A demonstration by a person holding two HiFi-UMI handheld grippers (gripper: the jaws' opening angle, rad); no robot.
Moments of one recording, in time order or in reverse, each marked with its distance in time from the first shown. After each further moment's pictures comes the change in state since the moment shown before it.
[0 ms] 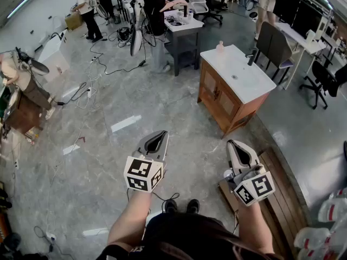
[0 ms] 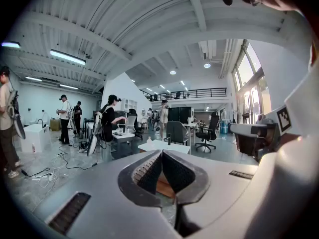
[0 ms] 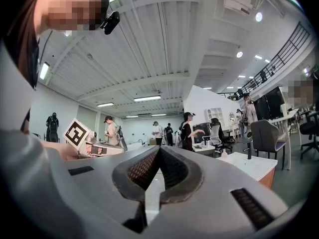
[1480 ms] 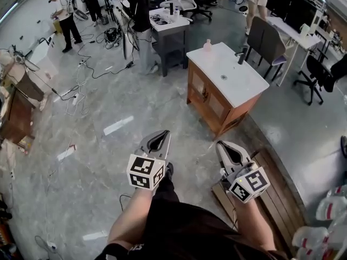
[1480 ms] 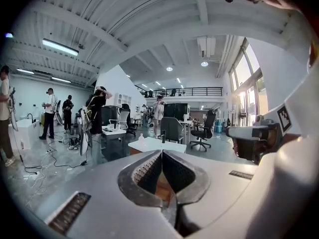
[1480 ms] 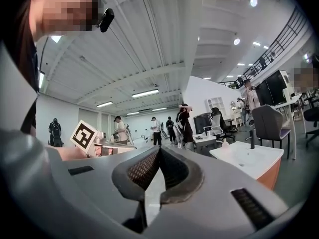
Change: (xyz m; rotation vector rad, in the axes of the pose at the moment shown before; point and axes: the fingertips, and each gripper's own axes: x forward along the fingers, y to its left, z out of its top) left arm 0.128 -0.022 -0.012 -0.015 0.037 -0.079; right arm 0.041 -0.086 -0.033 0.077 0.082 0.038
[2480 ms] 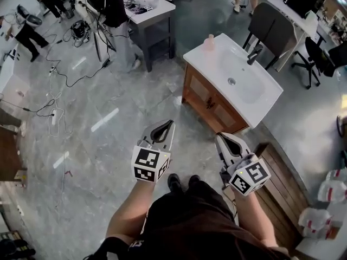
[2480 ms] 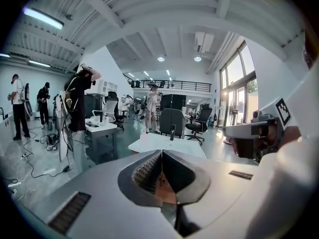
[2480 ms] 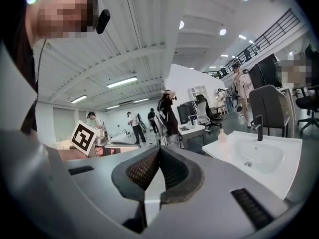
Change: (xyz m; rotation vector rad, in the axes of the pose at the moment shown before) left arm 0.283 0.253 0.024 0.020 0.097 -0.209; right arm 0.328 -0.164 -0.011 0.113 0.101 -0.186
